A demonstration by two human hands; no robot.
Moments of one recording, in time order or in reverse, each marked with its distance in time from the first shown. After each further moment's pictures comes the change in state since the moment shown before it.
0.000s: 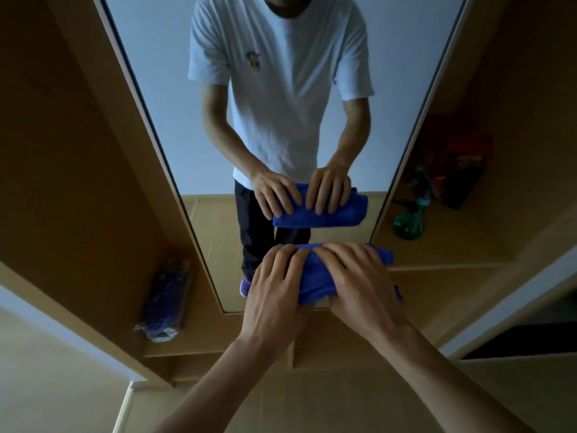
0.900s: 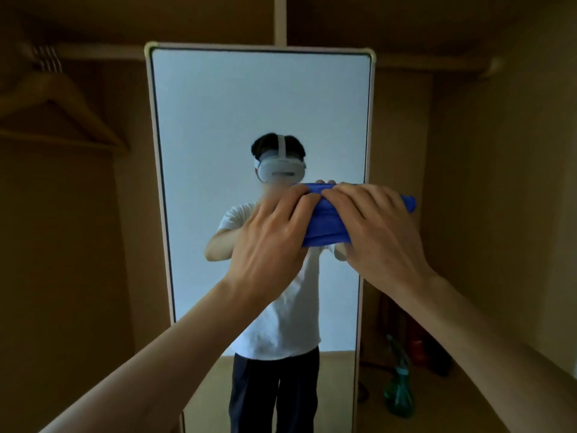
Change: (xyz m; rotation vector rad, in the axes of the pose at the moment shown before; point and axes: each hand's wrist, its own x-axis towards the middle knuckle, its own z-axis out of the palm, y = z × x) left_hand 0.210 0.124 -0.257 0.366 0.684 0.496; right_hand 0.157 0.036 -0.294 -0.394 0.754 -0.249
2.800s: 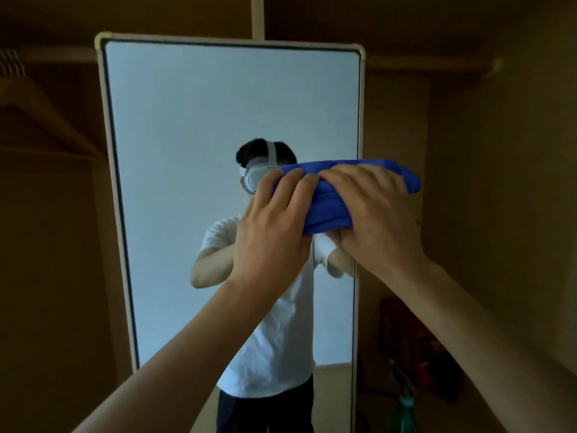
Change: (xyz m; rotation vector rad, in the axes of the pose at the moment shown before) left_hand 0.043 -0.001 0.052 -0.026 0.082 -0.065; right_hand 0.034 0.044 0.039 0.078 0.063 0.086
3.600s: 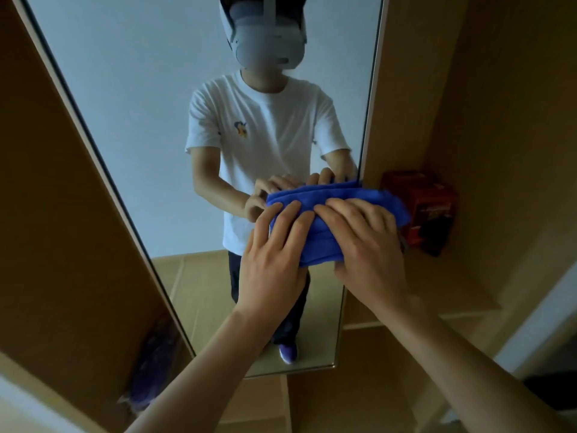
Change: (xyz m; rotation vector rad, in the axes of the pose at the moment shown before) left_hand -0.228 0.051 0.028 -0.132 -0.343 -0.211; right_hand -0.221 -0.084 0.034 0.079 -0.311 0.139
